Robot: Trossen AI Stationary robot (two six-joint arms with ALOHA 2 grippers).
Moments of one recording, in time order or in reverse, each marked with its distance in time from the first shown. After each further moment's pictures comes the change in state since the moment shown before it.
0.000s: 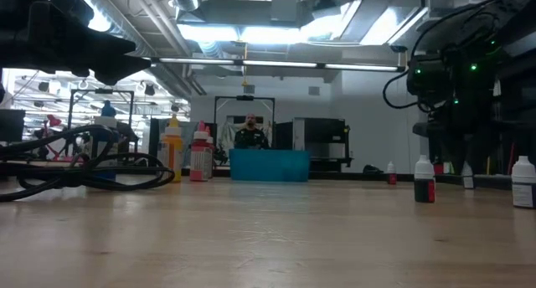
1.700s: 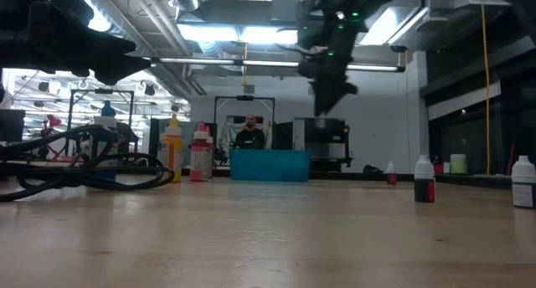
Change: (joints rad) left arm 0.000 0.000 0.000 0.000 0.000 0.000; right arm 0.139 0.762 1.183 -0.222 -0.225 -0.724
